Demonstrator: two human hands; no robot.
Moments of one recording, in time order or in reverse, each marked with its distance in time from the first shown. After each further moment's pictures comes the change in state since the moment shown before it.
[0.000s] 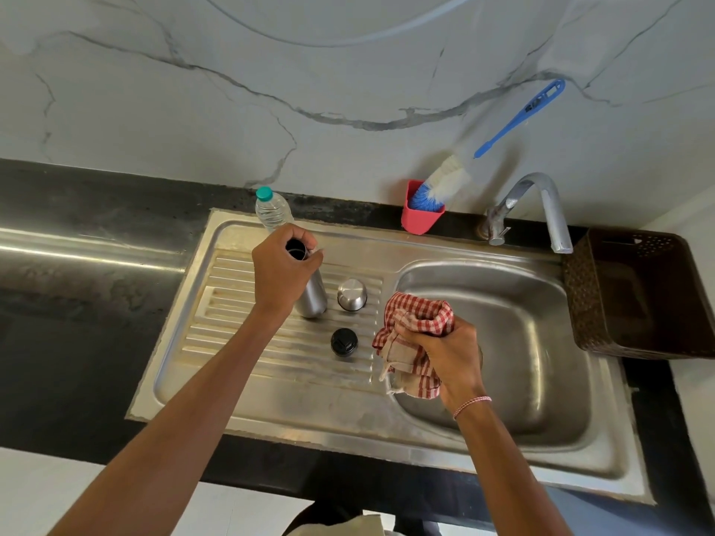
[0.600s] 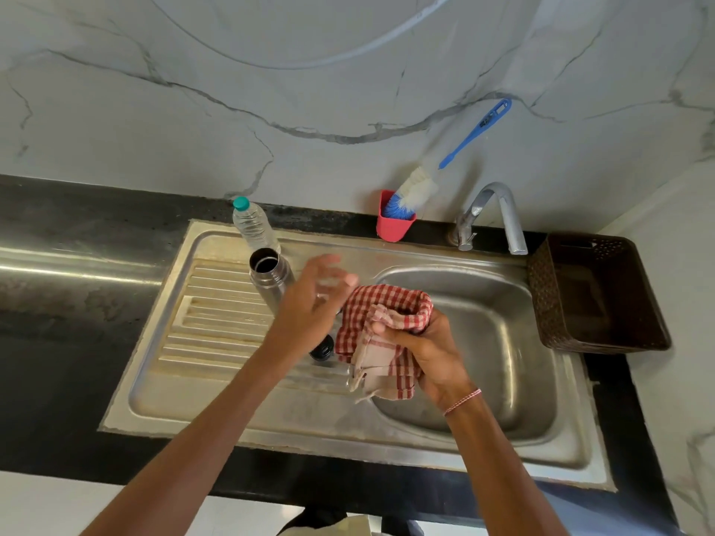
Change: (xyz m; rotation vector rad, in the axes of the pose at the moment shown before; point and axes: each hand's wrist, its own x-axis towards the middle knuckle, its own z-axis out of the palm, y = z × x) left_hand -0.069 0.073 0.007 -0.123 -0.477 -0.117; right_hand -0.019 -0.031 -0.024 0.364 -0.375 -0.087
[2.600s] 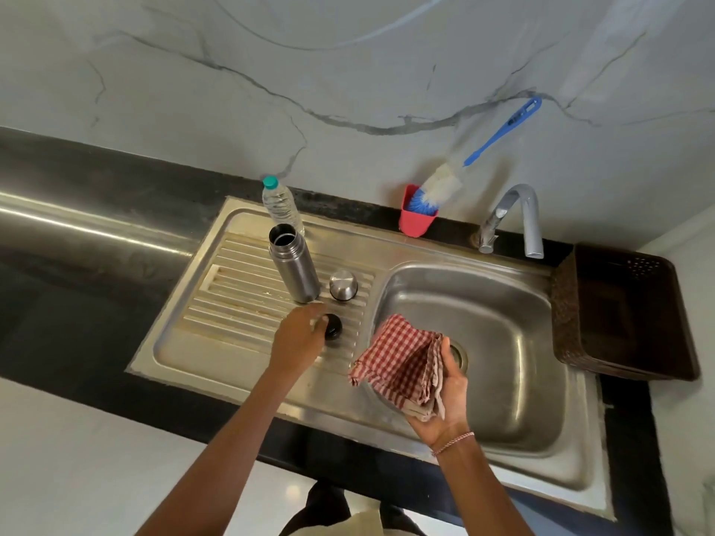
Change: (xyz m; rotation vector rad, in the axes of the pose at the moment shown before) left_hand -0.040 -0.092 0.042 0.323 0.190 -0.343; right_hand -0.030 0.076 -0.053 0.758 0.098 0.528
